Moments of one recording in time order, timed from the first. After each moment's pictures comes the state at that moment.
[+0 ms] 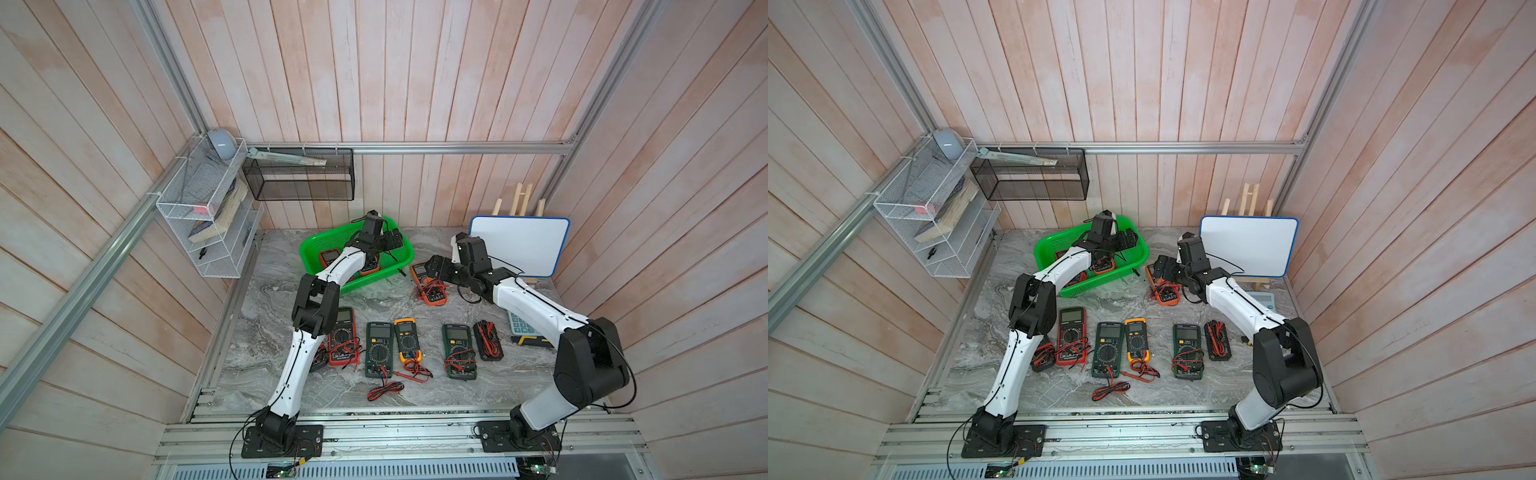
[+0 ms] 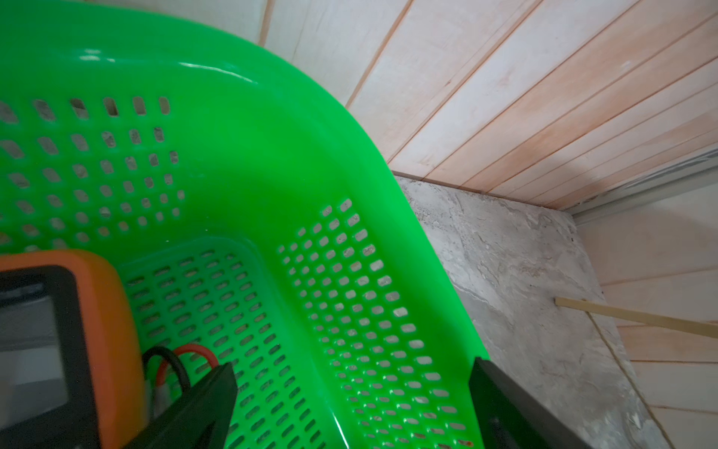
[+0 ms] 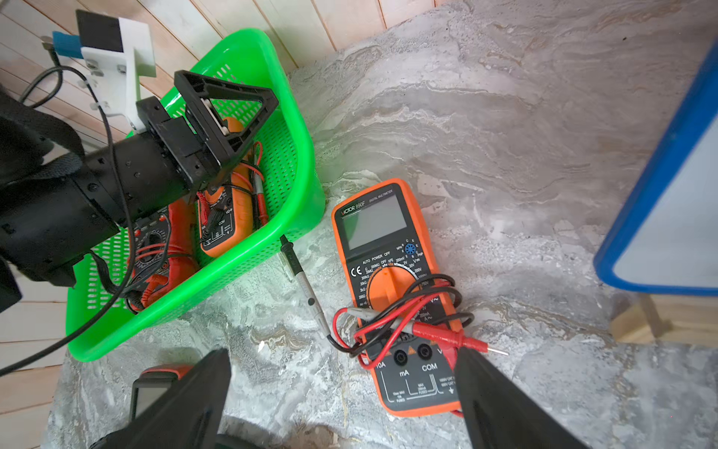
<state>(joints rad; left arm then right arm) -0.40 2.55 2.23 -0.27 0.13 -0.55 0.40 1.60 1.18 -0.27 -0.07 0.55</state>
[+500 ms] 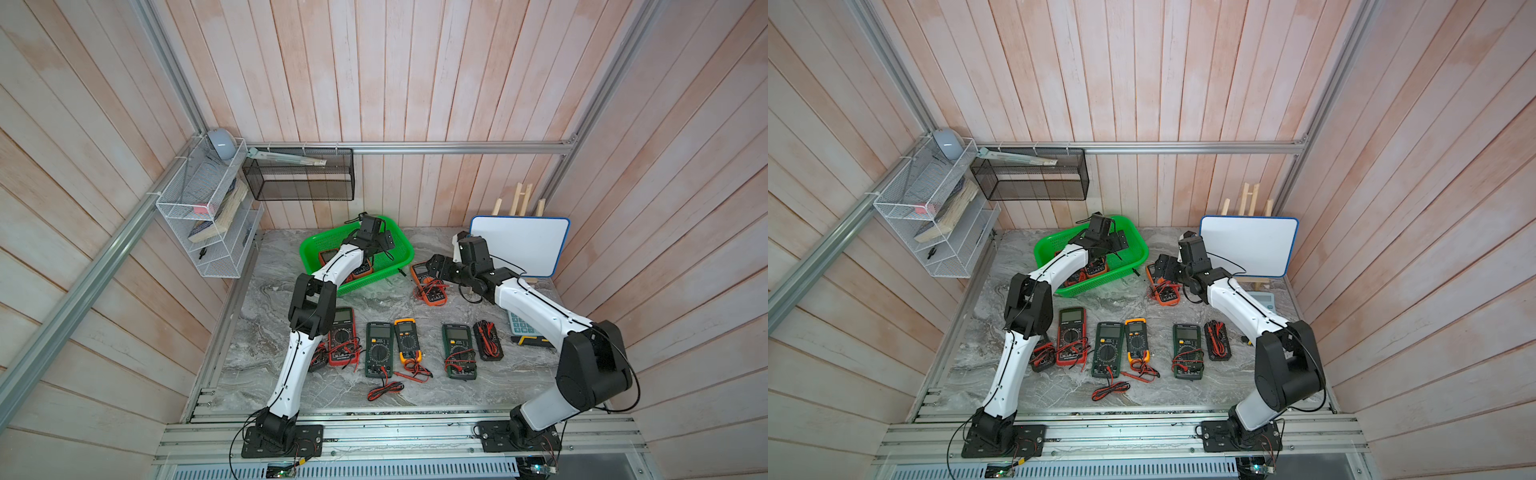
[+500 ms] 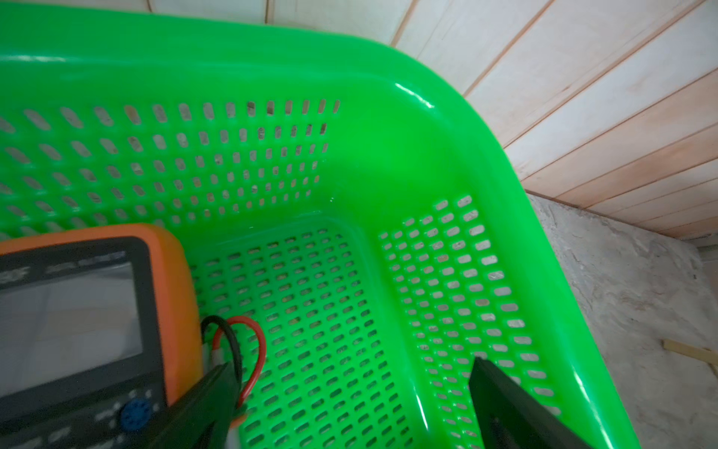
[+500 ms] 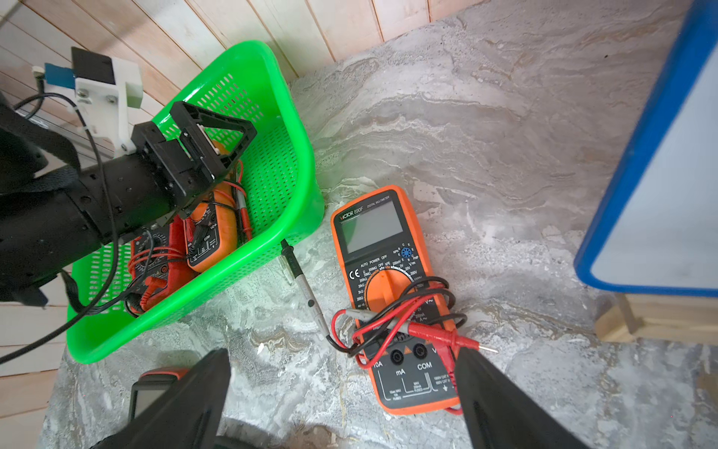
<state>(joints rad) -0.40 2.48 2.17 -0.41 -0.06 -0.56 0.40 1.58 1.17 -0.28 -0.05 0.54</state>
